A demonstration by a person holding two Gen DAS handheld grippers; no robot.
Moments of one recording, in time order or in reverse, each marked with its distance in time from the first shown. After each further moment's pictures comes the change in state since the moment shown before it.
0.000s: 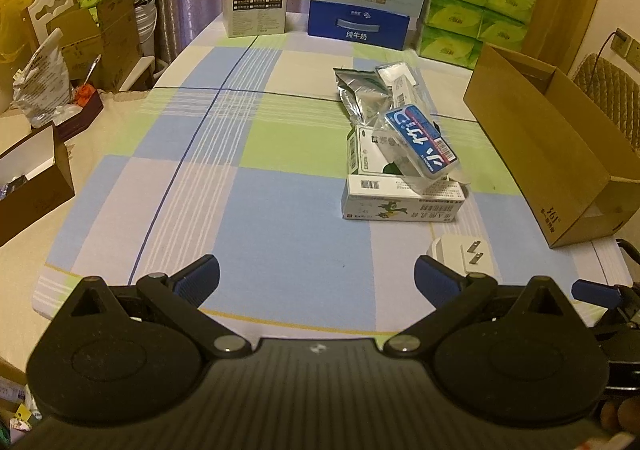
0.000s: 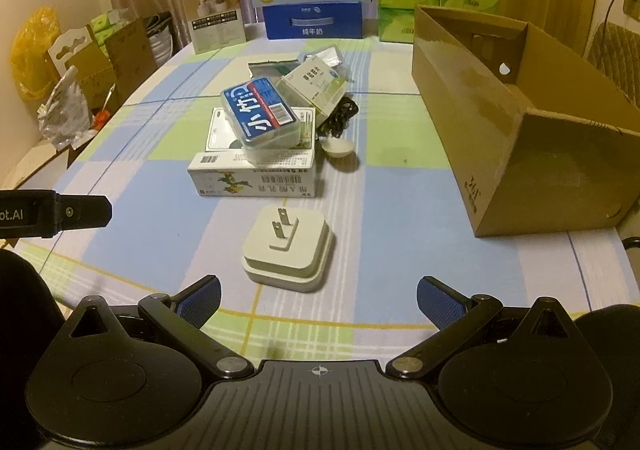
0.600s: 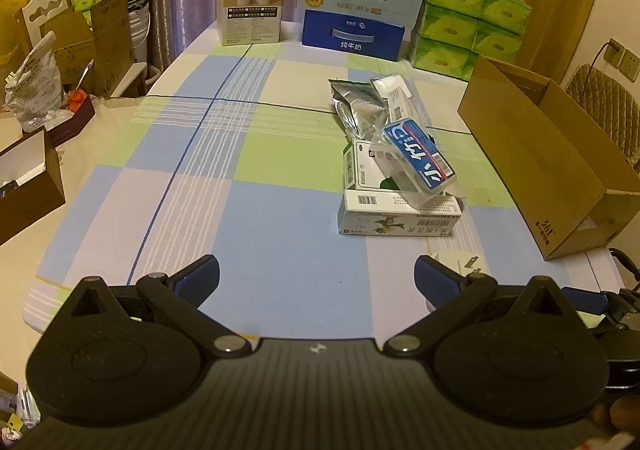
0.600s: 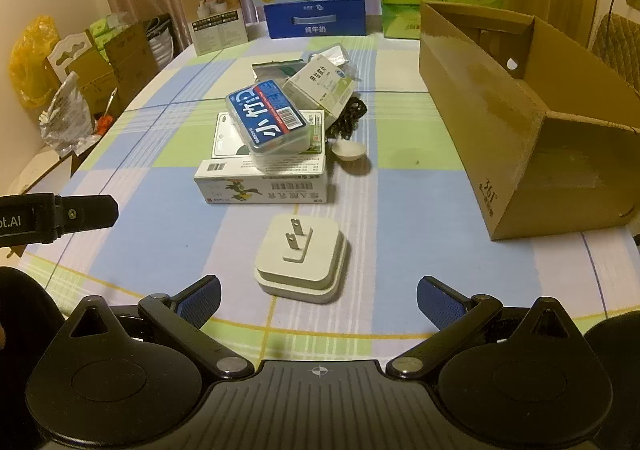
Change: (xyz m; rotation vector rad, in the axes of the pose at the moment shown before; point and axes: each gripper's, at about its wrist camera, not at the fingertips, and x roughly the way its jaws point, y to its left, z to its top) left arm 0.005 0.006 0.007 -0.007 -0.024 -0.030; right arm 0.009 0.005 0.010 0.023 0.016 0.019
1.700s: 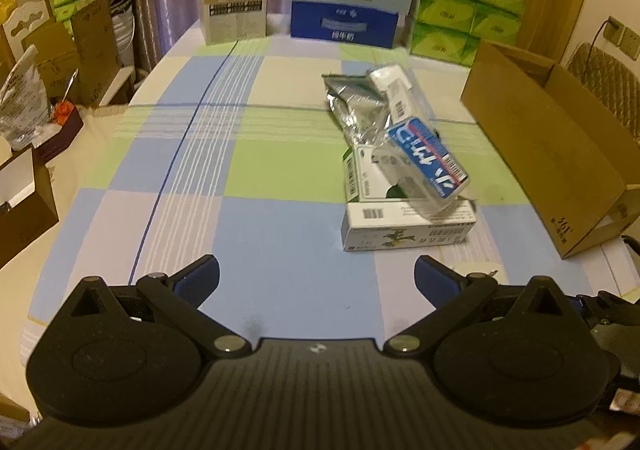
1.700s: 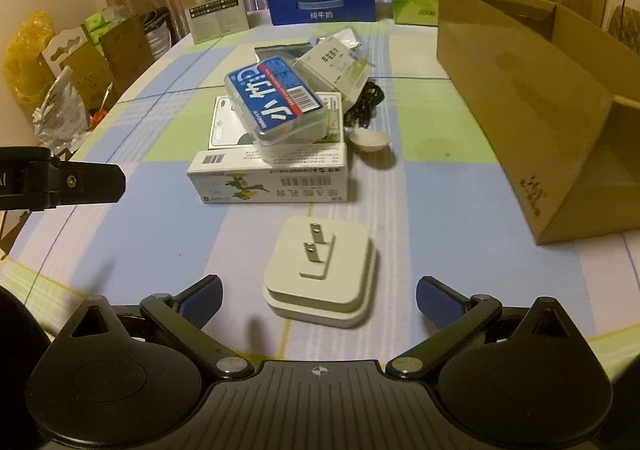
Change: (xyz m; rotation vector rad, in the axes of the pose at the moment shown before) left arm 0.036 0.000 0.022 0.062 0.048 0.002; right arm 0.047 0.010 0.002 0.004 0.013 0.002
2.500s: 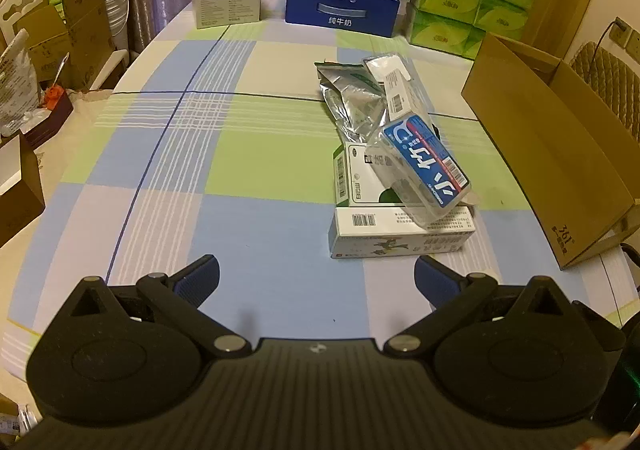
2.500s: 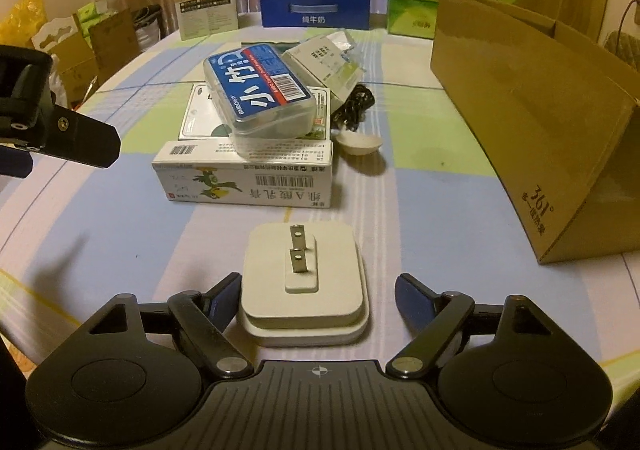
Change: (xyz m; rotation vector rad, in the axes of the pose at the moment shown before) left arm 0.020 -0.007 0.011 -0.022 0.037 -0.026; right arm 0.028 -0.003 -0.008 -0.067 -0.051 -0.075
